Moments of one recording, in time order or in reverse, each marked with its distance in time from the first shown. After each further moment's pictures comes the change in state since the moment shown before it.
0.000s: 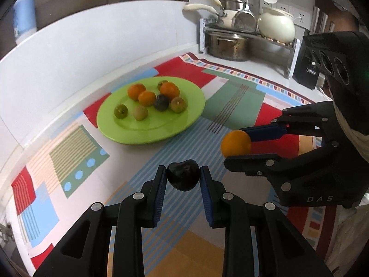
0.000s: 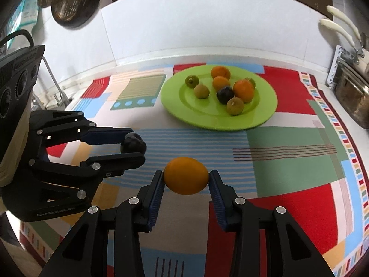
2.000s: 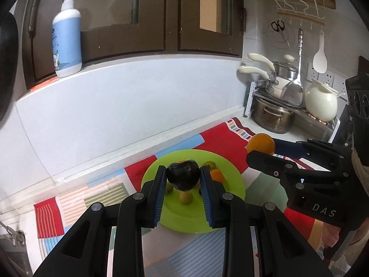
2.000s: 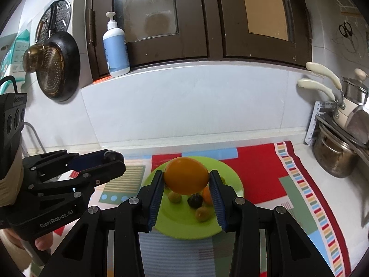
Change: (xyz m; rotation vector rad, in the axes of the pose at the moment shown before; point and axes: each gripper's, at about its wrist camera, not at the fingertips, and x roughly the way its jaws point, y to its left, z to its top) left arm -0.023 0.062 0.101 -0.223 -0.225 0.165; right arm -0.038 -0.027 0.113 0.049 -0.306 -0.084
